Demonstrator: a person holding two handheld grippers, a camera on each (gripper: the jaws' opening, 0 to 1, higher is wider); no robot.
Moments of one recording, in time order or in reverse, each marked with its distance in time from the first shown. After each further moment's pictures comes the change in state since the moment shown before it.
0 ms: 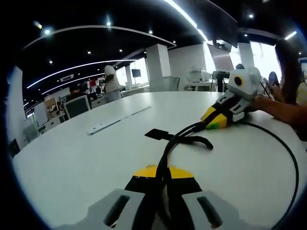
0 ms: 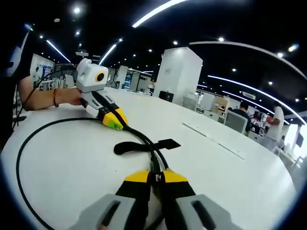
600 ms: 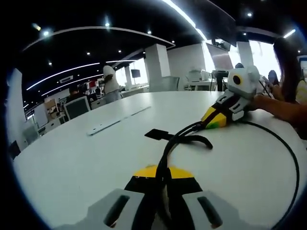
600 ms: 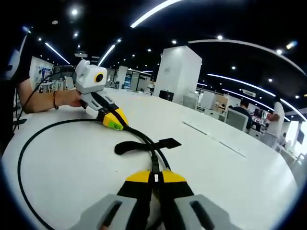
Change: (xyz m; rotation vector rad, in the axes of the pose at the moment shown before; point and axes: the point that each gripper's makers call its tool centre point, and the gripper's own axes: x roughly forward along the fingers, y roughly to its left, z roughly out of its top) left arm 0.001 0.000 0.000 0.006 0.000 0.002; right arm 0.000 0.002 -0.002 0.032 0.009 0.010
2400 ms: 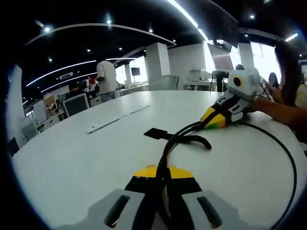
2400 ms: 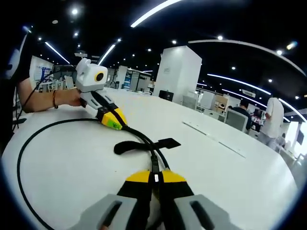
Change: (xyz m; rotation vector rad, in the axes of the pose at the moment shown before) left arm 0.000 0.000 0.001 -0.016 0.014 -0.012; right arm 0.001 -0.004 0.000 -0.004 0.002 -0.005
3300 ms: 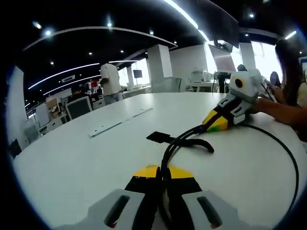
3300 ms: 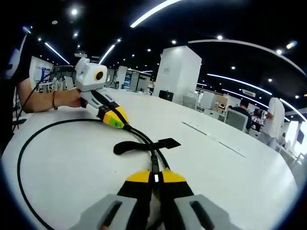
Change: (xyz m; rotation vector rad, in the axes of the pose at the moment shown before) left arm 0.000 0.002 0.005 0.010 -0.018 0.029; right arm 0.001 0.000 0.000 0.005 0.000 0.000
